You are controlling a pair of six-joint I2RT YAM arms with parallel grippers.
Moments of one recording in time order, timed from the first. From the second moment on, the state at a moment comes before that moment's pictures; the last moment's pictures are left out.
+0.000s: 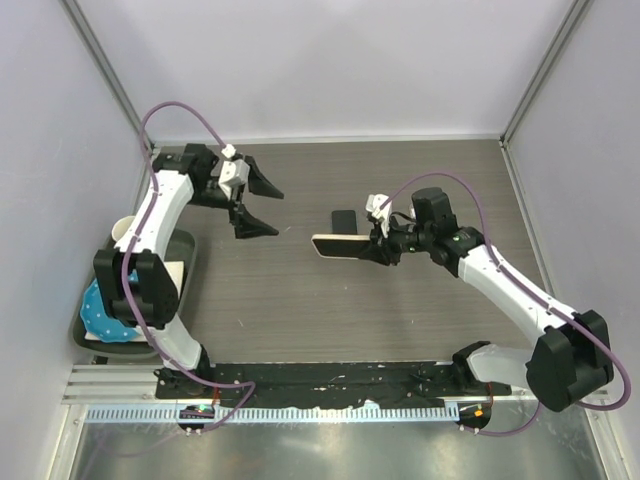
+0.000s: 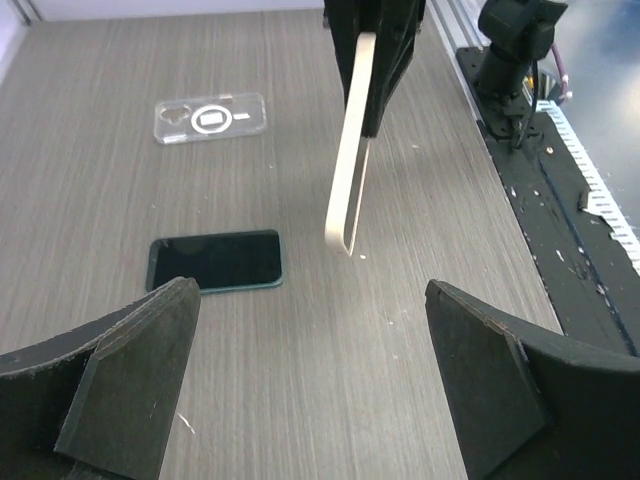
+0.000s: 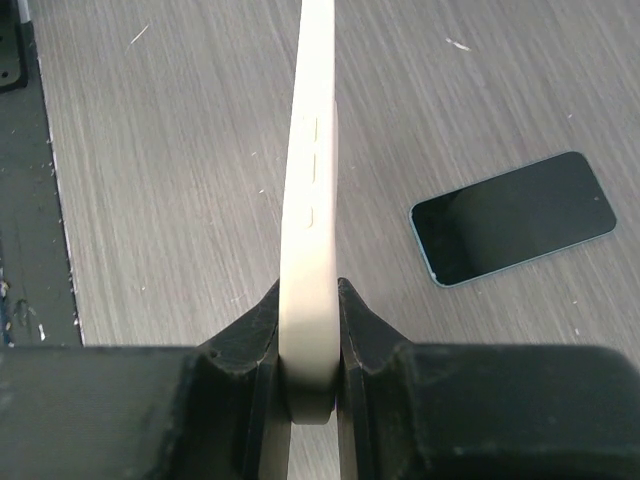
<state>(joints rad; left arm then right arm) -0.09 1.70 1.57 -1.34 1.45 1.50 0.43 1.23 0.89 -0.30 -0.75 -0.44</state>
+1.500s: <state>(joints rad) -0.38 1.33 1.18 -0.59 0.99 0.55 0.46 1.07 0.90 -0.43 -0.88 -0.47</state>
